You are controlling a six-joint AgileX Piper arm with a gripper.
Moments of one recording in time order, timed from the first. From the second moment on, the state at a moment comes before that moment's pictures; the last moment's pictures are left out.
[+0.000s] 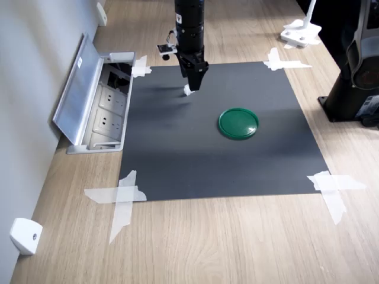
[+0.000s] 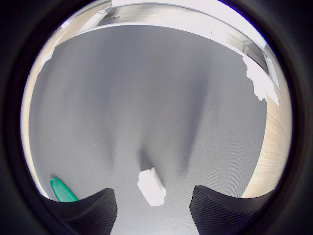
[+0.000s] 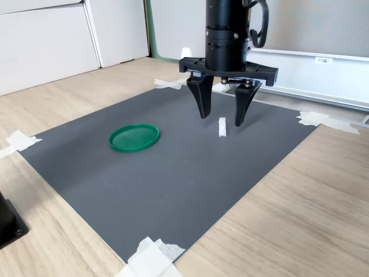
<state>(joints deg) -15.5 106.0 -73.8 2.2 53.5 -29.0</state>
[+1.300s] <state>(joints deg) -15.5 109.9 -73.8 3.0 51.9 -31.3</state>
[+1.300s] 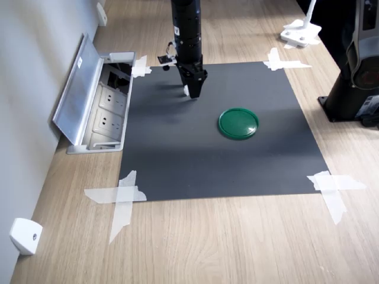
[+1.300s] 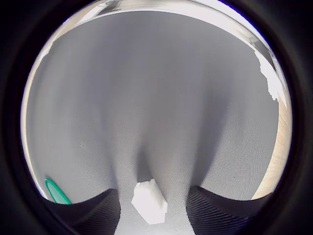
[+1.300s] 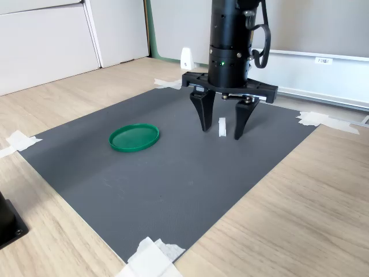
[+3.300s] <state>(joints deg) -0.6 84.4 -42.5 7.0 41.4 -37.8</state>
